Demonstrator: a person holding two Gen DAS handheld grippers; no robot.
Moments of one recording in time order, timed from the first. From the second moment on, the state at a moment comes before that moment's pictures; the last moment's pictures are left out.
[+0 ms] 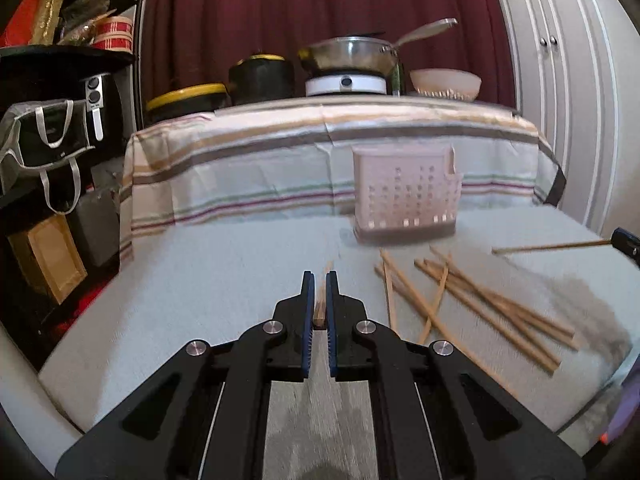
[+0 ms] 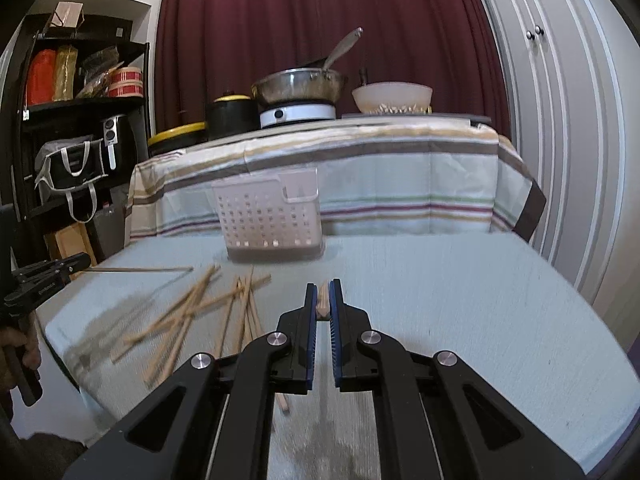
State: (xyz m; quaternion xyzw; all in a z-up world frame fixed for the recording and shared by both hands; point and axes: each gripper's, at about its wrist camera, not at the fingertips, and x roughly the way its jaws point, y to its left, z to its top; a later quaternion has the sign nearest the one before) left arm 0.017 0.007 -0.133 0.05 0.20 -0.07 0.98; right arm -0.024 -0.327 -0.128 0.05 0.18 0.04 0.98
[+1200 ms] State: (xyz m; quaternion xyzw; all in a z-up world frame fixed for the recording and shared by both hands) left arm 0.017 -0.004 -0.198 0.03 0.33 -0.08 0.94; right arm -0.025 -0.323 -0.121 0.06 0.18 0.04 0.98
